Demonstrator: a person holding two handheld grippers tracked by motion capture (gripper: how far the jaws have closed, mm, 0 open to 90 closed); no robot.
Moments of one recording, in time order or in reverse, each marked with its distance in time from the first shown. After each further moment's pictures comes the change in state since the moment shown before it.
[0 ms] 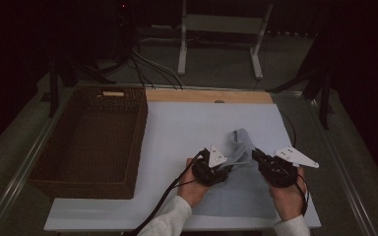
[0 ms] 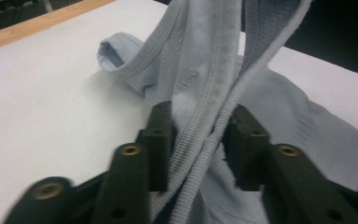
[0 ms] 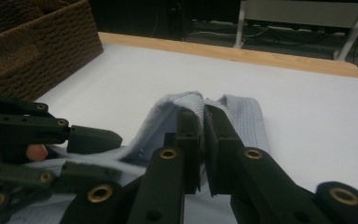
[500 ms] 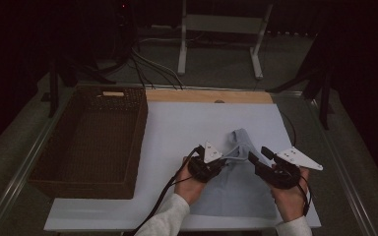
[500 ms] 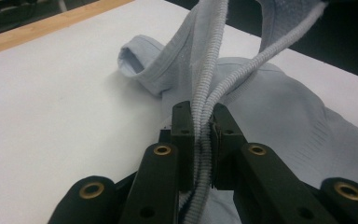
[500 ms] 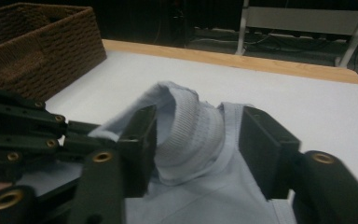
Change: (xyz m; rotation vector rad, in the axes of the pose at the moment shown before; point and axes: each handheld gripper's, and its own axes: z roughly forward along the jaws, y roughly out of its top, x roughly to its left) left arm 0.011 0.001 -0.007 -0.008 0.037 -0.035; right arm -0.003 -0.002 -0.005 -0.032 0.012 -0.002
